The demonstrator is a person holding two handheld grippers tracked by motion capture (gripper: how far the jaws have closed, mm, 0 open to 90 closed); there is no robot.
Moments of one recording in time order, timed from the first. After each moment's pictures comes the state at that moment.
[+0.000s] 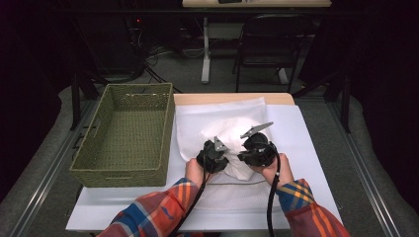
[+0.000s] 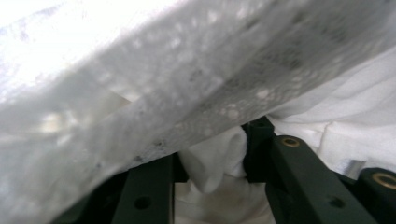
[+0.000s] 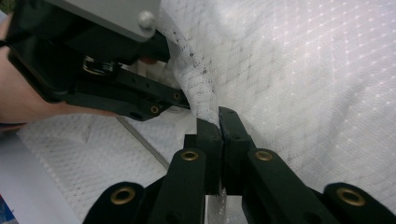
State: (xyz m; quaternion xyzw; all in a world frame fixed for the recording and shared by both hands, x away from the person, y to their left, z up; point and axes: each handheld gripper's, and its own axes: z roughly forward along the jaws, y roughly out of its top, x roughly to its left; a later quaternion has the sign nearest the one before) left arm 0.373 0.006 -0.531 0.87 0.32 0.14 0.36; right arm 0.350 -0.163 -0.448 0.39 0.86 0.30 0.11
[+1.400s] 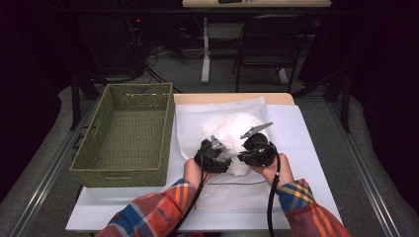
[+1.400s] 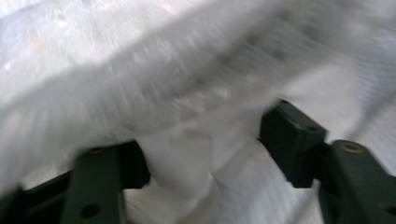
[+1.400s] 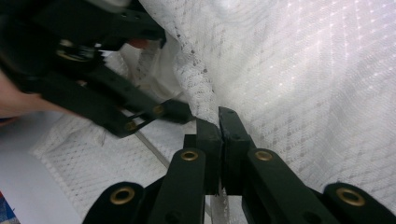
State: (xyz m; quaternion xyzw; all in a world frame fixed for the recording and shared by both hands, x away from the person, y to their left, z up) left arm 0.367 0.017 -0.520 0.86 0.33 0.12 0.36; right arm 0.350 -0.164 -0.448 0.39 0.86 0.30 0.11
